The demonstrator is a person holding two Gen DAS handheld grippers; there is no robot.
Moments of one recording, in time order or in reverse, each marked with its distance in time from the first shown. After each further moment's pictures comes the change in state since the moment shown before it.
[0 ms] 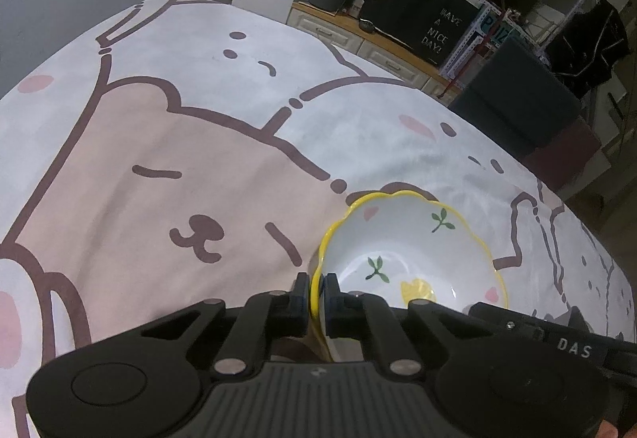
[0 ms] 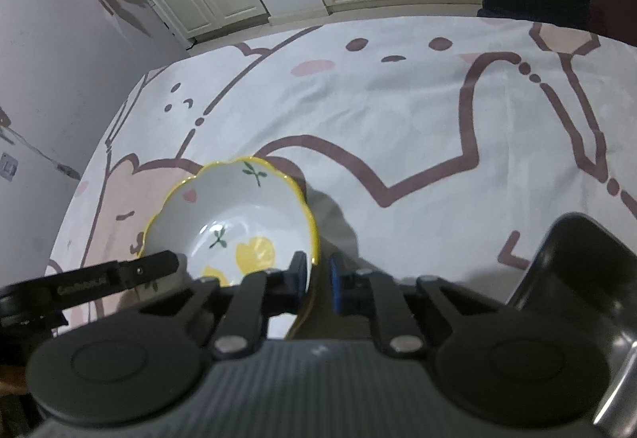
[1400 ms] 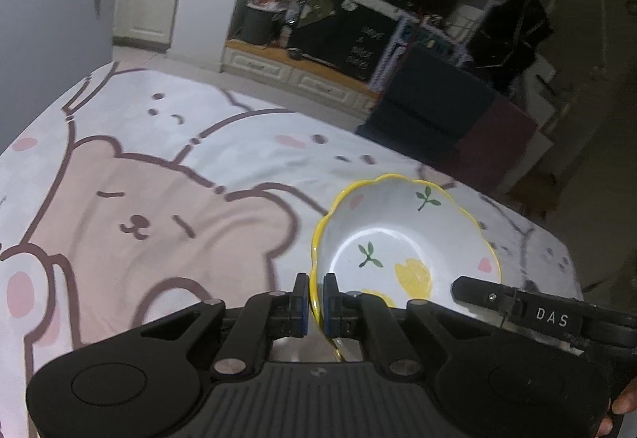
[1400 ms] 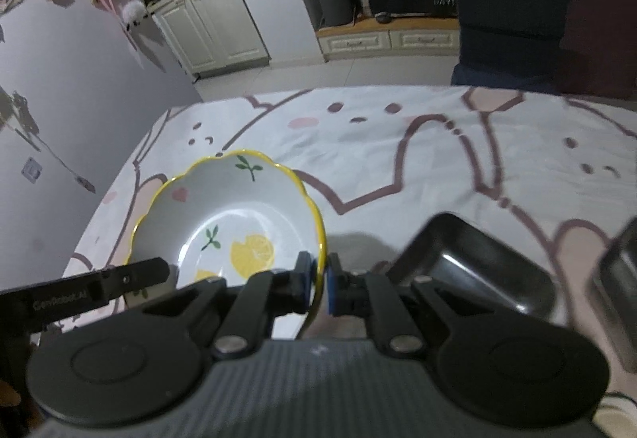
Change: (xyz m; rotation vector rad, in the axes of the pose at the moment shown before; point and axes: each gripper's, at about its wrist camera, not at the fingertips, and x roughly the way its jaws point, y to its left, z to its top) left arm -0.124 -0.090 -0.054 0.150 -0.092 -0.129; right arm -0.122 -0.011 -0.036 -0.043 -0.154 -0.028
